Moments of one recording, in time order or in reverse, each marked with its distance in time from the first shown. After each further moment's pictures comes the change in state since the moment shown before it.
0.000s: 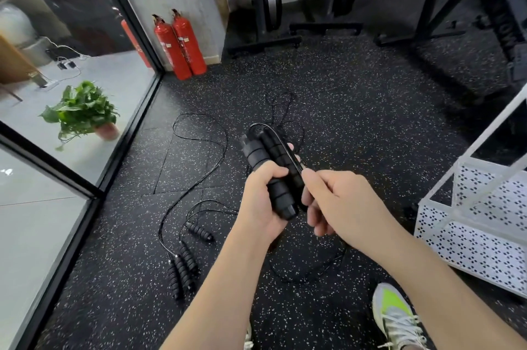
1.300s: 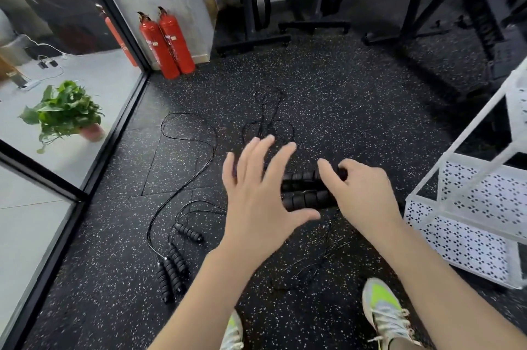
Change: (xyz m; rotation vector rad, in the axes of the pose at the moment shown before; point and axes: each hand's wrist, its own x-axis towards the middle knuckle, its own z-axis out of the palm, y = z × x) left_hand -0.029 -0.005 -0.007 1.931 0.120 0.844; right_hand 0.030 0.053 -0.020 -0.478 0.446 -0.030
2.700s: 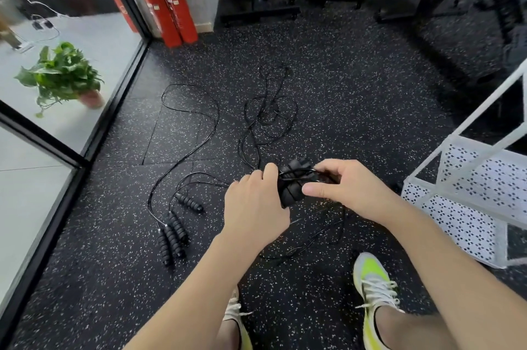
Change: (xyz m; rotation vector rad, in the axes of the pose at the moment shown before) left_hand -0.041 -0.018 0.025 0.211 -0.246 -0.209; right_hand -0.015 0.020 0.008 0.405 -0.627 -0.059
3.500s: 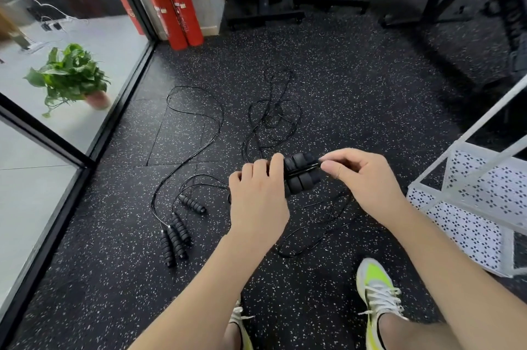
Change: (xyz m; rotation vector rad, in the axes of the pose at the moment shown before) left_hand 0.007 -0.003 0.009 0.176 0.158 0.028; right_hand 0.004 -0.001 0.002 0.091 0.335 -0.149
